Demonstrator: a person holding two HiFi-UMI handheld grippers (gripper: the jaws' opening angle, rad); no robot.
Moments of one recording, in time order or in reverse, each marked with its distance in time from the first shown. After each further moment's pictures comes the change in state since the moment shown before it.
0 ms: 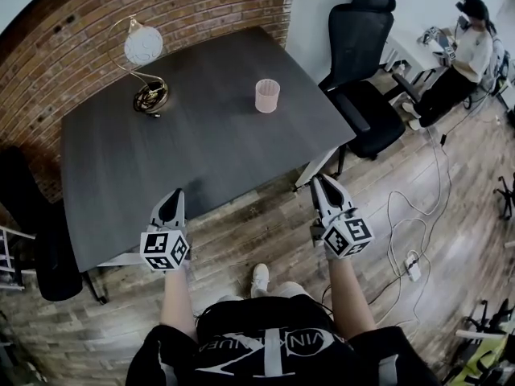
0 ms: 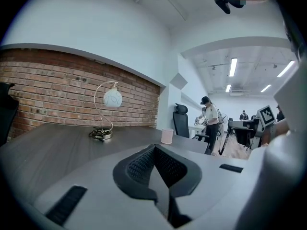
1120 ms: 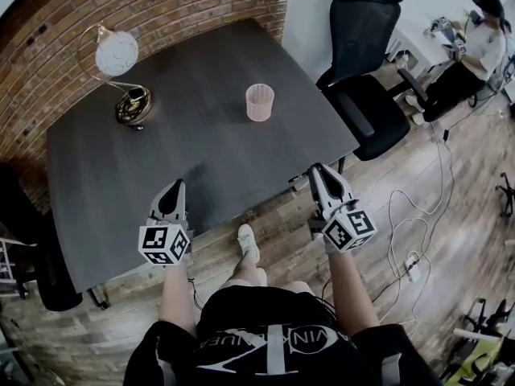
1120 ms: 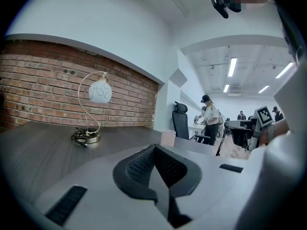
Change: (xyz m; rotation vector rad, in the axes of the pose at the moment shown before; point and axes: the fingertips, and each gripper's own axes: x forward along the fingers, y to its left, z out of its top) left arm 0.118 -0.006 0.007 0.003 0.002 -0.044; right arm 0.083 -0.069 0.002 0.058 -0.013 0.017
